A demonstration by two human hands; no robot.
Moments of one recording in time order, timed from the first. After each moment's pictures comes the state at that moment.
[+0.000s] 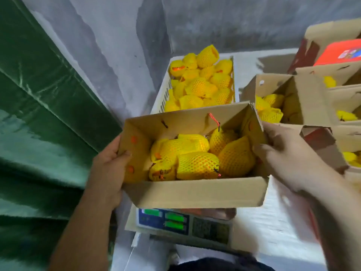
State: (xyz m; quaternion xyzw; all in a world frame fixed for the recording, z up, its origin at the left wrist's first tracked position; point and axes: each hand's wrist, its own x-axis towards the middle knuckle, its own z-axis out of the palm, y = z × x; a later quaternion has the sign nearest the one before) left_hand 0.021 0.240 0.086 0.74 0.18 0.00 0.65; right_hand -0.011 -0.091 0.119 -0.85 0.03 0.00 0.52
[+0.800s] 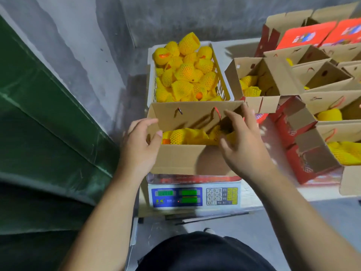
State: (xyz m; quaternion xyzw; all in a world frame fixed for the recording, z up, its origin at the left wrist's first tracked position) left_hand 0.042 0.290 0.045 0.91 -0.12 0.04 0.41; right_hand -0.054 0.050 0.072 -0.94 0.13 -0.13 0.30
